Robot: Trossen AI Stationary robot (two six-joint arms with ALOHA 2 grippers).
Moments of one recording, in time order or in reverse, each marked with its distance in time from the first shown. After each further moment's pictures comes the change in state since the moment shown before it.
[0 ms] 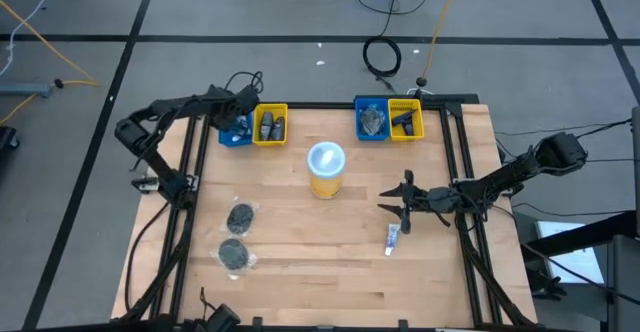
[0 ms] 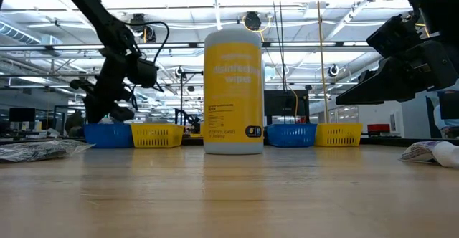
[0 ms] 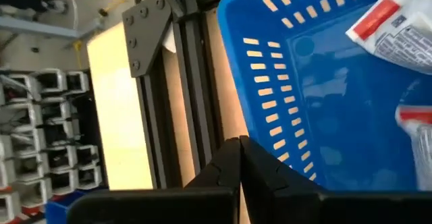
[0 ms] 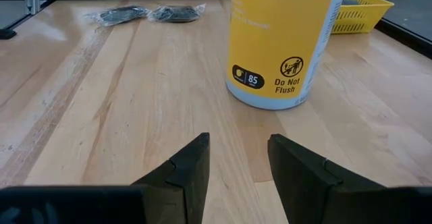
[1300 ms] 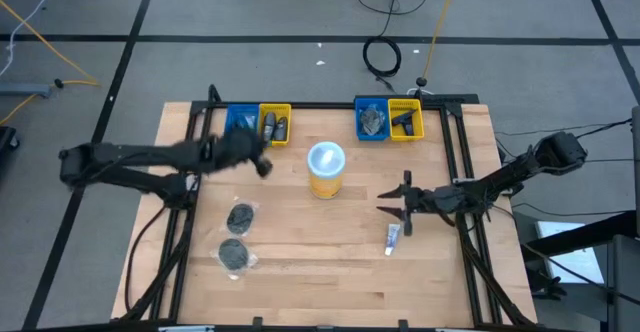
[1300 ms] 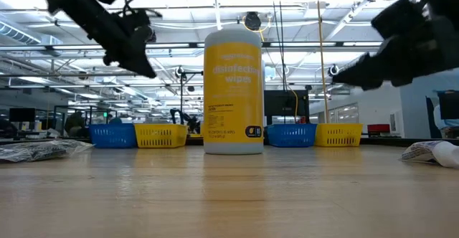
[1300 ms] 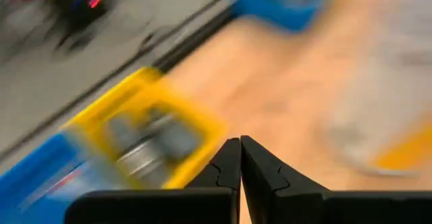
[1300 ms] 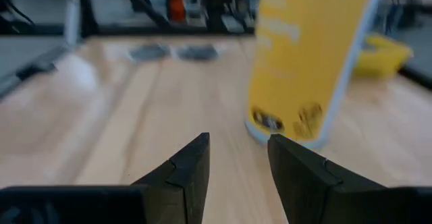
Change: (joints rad) left arm -0.725 -0.617 -0.357 0.707 0.123 0.233; right arm 0.026 0.000 0.000 0.151 -0.031 -0.069
